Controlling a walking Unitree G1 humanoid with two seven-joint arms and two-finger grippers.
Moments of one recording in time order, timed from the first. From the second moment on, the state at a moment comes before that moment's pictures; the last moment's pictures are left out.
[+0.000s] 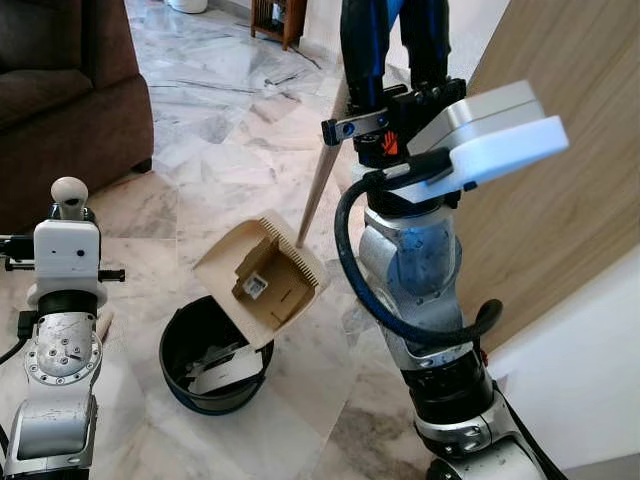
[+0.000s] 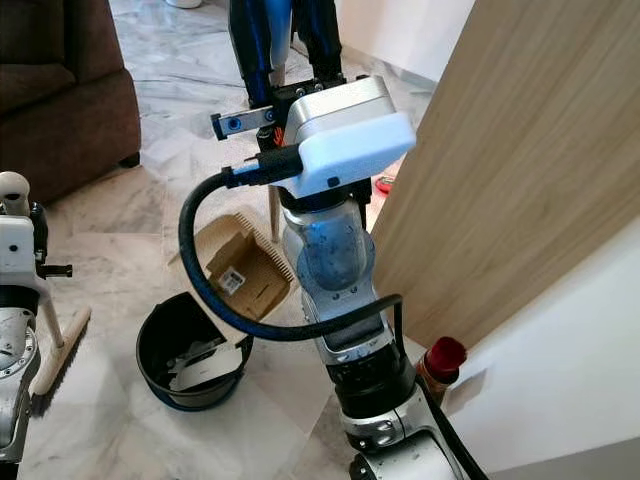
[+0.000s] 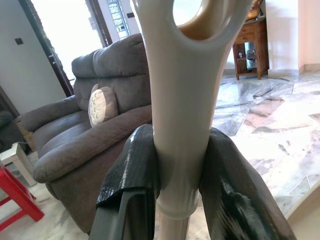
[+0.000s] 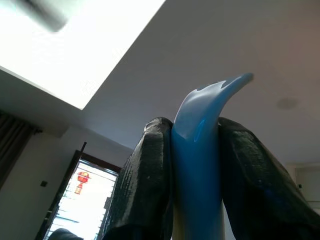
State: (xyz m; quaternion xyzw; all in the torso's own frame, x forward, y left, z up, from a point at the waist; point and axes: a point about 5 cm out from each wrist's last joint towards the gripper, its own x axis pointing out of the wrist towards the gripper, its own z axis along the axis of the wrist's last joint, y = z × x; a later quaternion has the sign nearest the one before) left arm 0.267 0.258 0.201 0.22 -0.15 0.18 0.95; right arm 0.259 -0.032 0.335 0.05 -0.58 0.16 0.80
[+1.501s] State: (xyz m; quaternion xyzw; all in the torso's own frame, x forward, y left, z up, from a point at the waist) left arm 0.268 0.257 0.202 0.22 -0.16 0.17 0.95; right arm 0.234 -0.024 0.340 0.02 -0.60 0.12 0.79
